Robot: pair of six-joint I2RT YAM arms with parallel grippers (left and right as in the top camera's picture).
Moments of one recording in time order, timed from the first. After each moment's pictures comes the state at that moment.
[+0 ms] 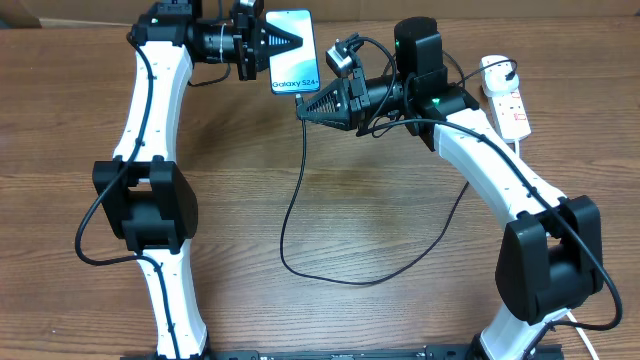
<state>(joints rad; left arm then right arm) -0.03 2.31 2.25 -0.96 1.49 -0.63 0.34 1.88 1.48 -0.05 -1.40 0.99</state>
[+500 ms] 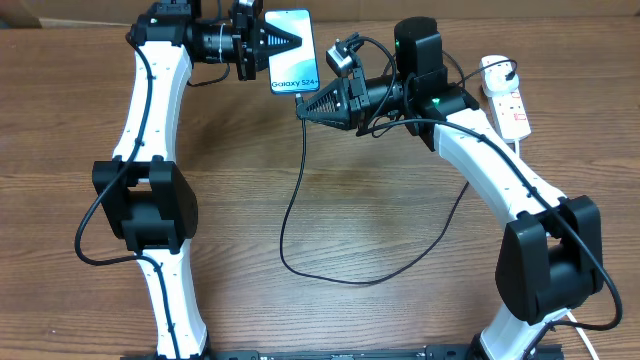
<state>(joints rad) -0.03 2.31 2.25 -0.96 1.49 -0.63 0.34 1.88 1.48 -0.05 -1.39 0.99</state>
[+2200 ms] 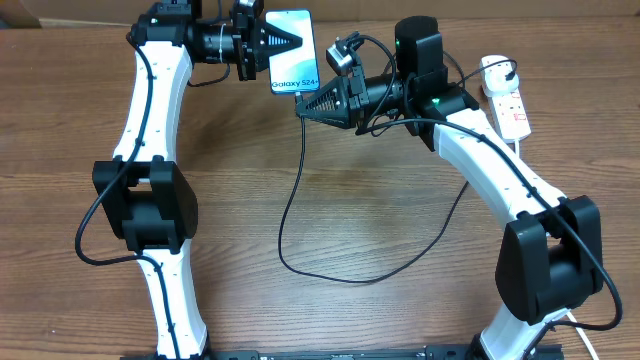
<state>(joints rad) -0.03 2.31 2.25 -0.96 1.50 -0.63 0.34 1.88 1.48 -0.03 -1.38 1.02</state>
